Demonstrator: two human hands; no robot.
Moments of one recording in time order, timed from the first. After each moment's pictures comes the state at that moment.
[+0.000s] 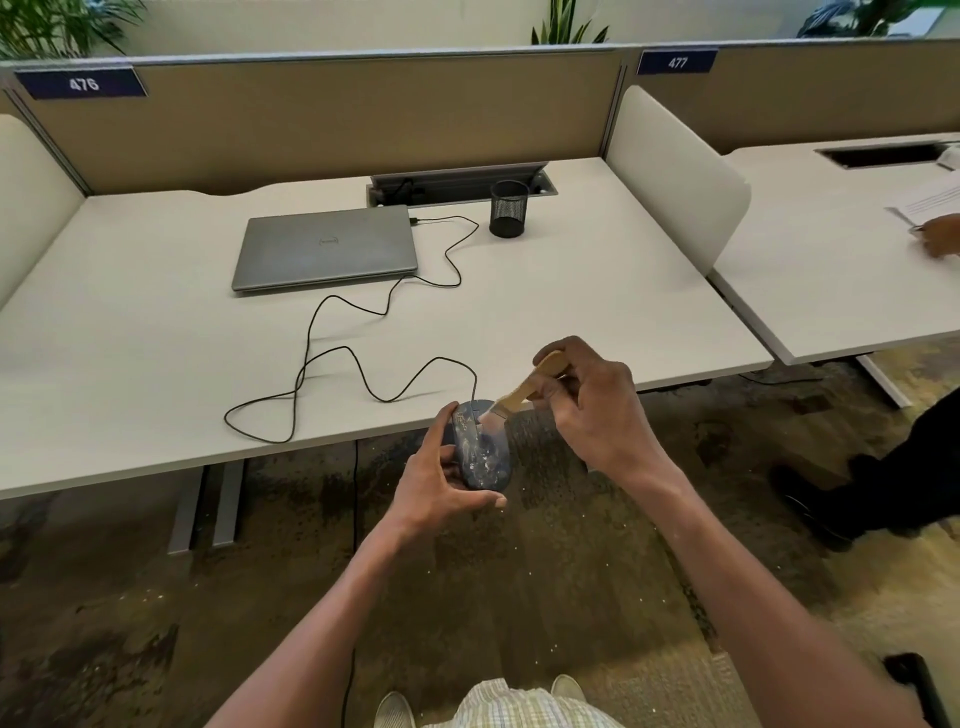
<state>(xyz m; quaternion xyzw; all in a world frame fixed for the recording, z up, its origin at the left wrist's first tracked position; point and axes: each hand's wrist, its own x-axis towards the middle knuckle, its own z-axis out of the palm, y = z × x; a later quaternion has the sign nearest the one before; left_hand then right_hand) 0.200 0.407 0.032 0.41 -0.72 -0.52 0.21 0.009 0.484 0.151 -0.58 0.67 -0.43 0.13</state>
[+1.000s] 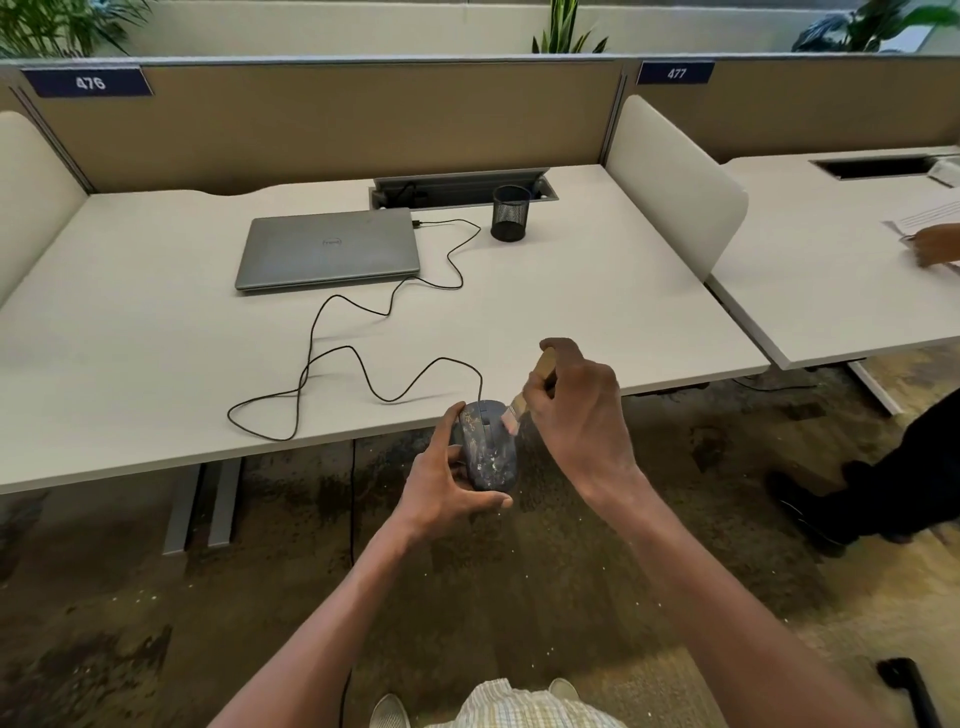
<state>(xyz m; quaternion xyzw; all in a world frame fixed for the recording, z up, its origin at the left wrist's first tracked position) 0.199 0.410 0.032 0.41 -0.71 -0.53 0.22 0.048 0.478 0.164 -0.54 0.76 -0.36 -0.01</state>
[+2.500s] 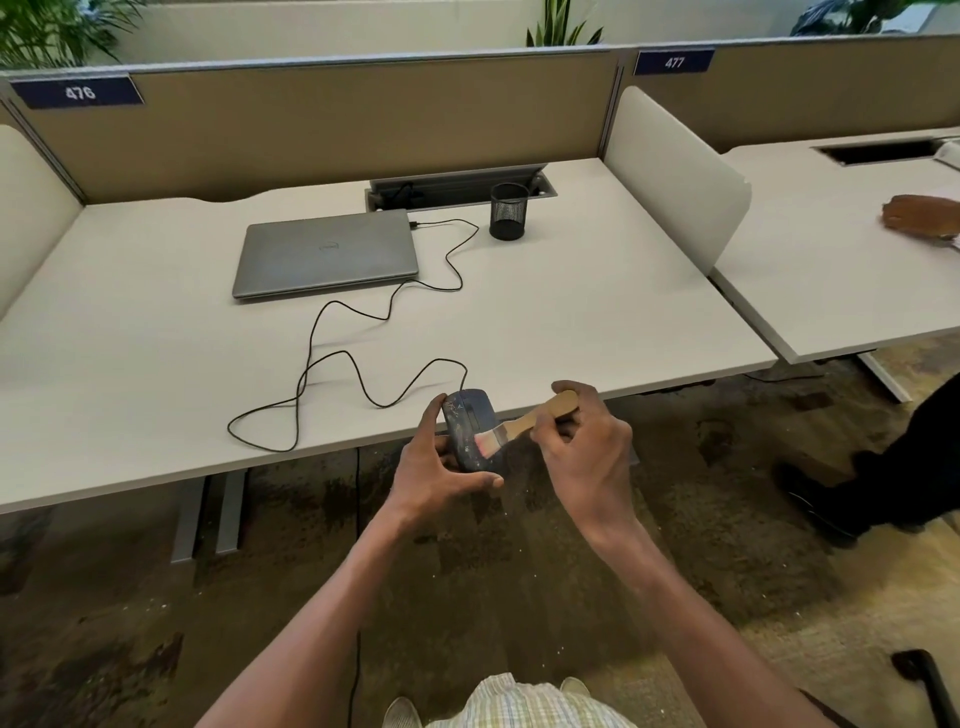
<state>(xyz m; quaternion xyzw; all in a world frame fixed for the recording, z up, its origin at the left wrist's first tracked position) 0.199 0.383 0.037 0.43 -0.71 -0.52 0.22 0.052 0.493 0.115 -0.44 0.75 -0.49 0.08</state>
